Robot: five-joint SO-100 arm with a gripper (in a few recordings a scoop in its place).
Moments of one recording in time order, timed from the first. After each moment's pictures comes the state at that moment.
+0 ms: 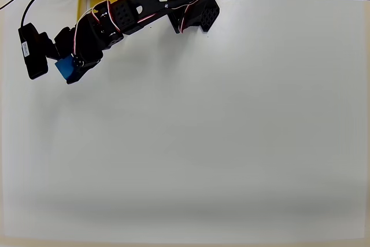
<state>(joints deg) 65.8 119.1 127.4 28.8 -91.2</state>
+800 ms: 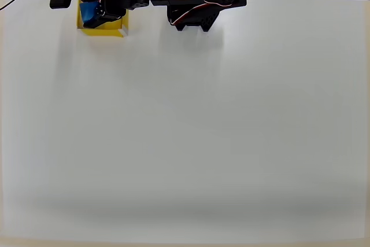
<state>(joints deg) 86.9 149.2 152.4 36.2 -93.4</state>
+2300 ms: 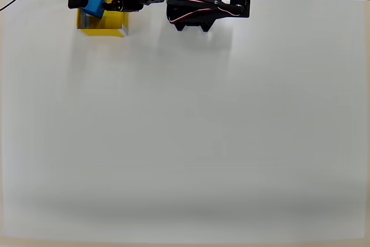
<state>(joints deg) 90.0 167.3 152.0 58.7 -103.4</state>
